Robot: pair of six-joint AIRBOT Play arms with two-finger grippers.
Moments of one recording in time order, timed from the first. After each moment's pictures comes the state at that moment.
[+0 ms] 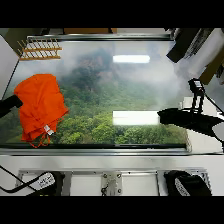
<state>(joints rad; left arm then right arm) 0.61 -1.31 1.14 1.40 -0.97 -1.46 0.05 -0.65 0.78 -1.08 1.04 1.44</state>
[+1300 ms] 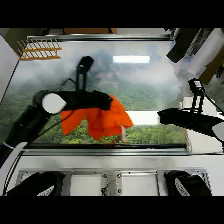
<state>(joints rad) -0.59 -1.10 1.14 1.05 -0.79 -1.45 0.05 -0.65 0.78 -1.08 1.04 1.44</state>
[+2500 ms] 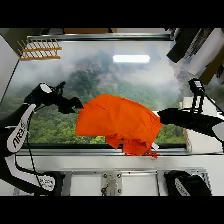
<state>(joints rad) 0.03 -1.70 1.22 1.03 -1.13 -1.44 0.05 -0.65 0.78 -1.08 1.03 1.44</state>
